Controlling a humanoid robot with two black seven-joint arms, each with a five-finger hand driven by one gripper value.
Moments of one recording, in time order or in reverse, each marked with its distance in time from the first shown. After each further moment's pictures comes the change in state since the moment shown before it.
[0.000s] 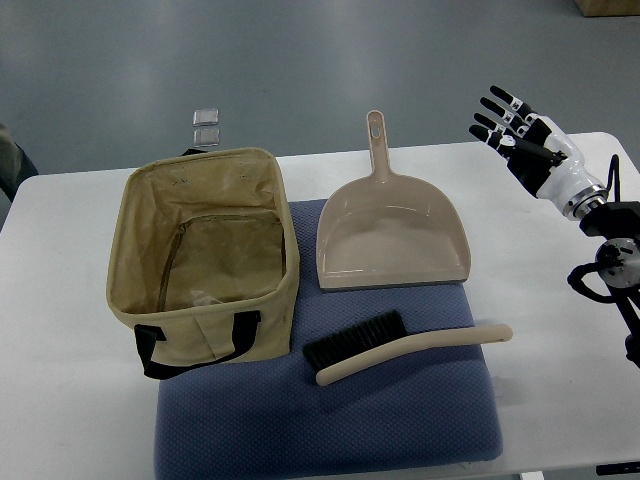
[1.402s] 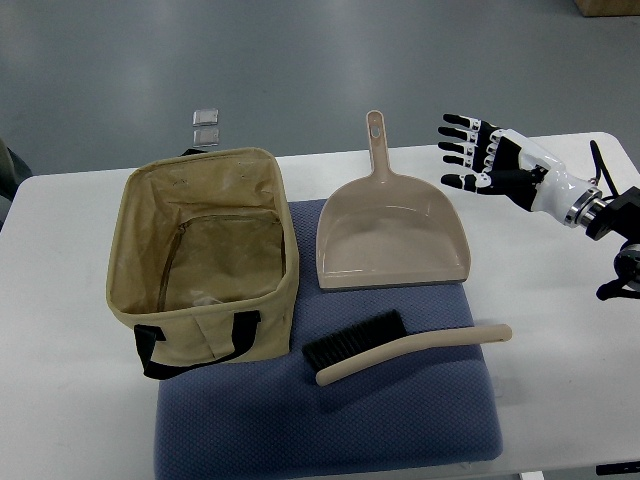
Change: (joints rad) left arm 0.000 0.000 0.000 0.000 0.000 0.000 0.000; right arm 0.029 -0.181 -0.207 0.069 -0.204 0.206 0.064
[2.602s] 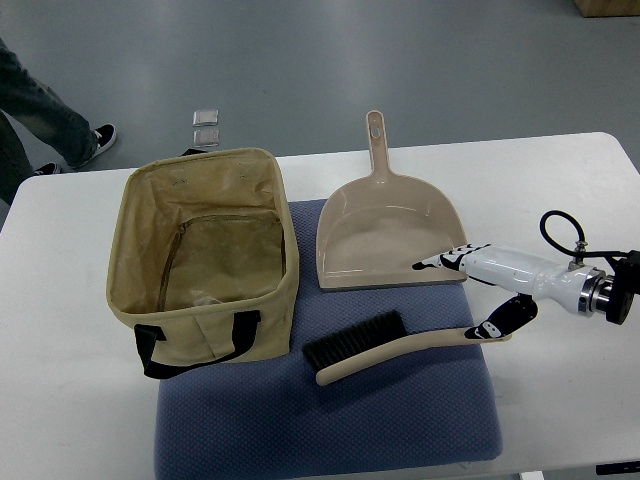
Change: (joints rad) left arm 0.000 0.000 0.000 0.000 0.000 0.000 0.000; right arm 0.045 -0.435 -0.609 0.469 -0.754 -0.401 0.077
